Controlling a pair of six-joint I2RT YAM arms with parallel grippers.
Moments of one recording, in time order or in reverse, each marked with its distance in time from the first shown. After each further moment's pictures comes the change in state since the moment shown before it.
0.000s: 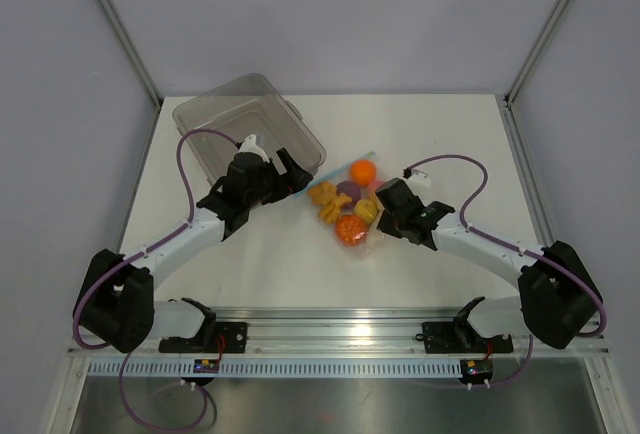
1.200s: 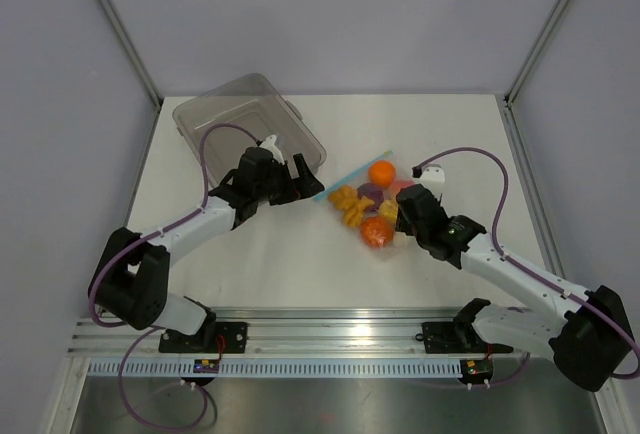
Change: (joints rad) left arm 0.000 0.133 0.069 -0.037 0.175 0.113; right arm 0.000 -0.270 -0.068 -0.037 0.163 -0.396
